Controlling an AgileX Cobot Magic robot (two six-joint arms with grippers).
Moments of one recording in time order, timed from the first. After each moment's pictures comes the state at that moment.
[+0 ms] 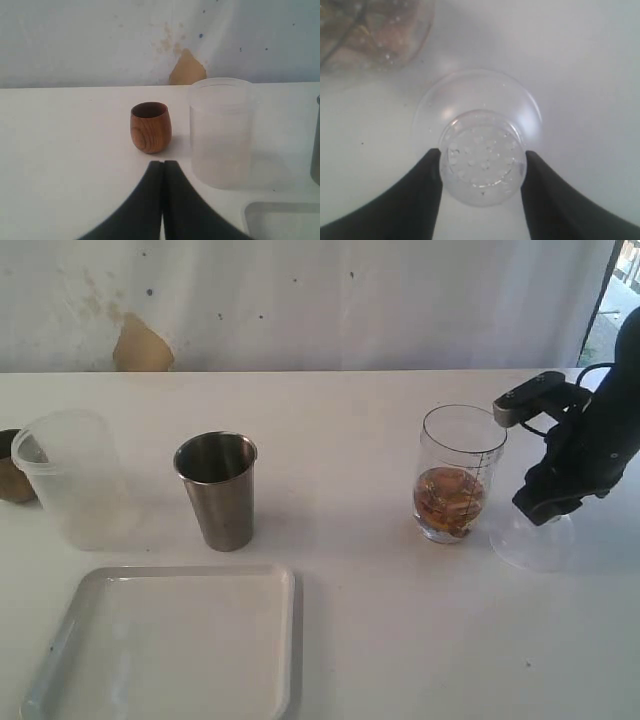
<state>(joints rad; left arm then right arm) 0.01 0.00 -0.01 0.14 0.24 -0.10 -0.08 1.82 -1.20 0.09 0.80 -0.61</state>
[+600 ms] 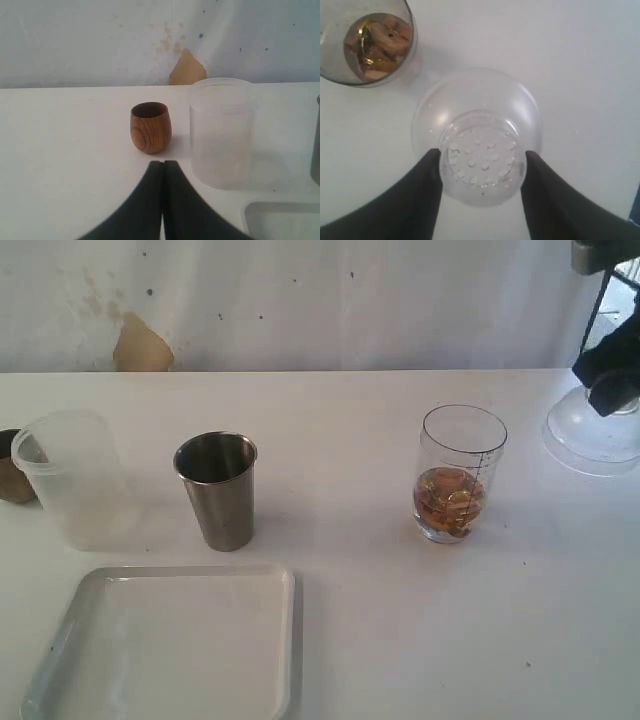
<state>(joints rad) 0.01 0.00 -0.01 0.14 0.24 -0.10 -0.08 1.54 -1.44 0.02 1.17 -0.35</state>
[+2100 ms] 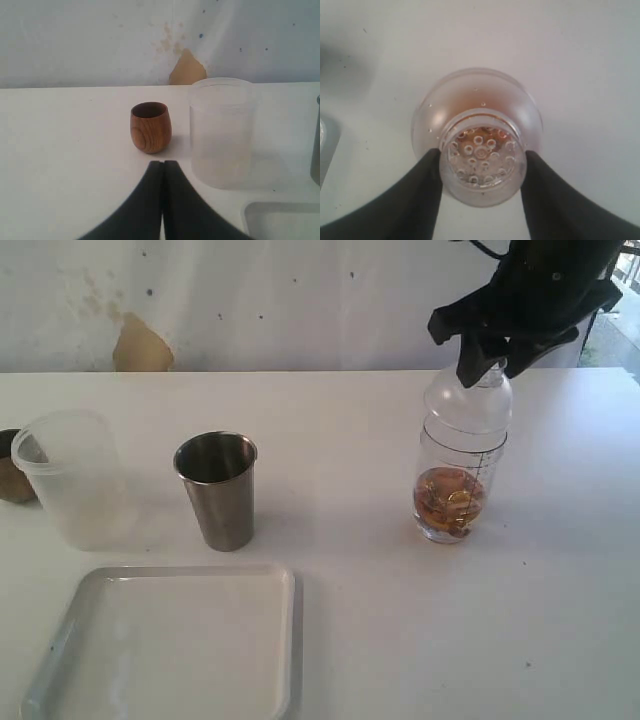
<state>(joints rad) 0.01 0.00 -0.01 0.14 0.24 -0.10 0.15 1.74 -1.70 0.05 1.22 -0.10</state>
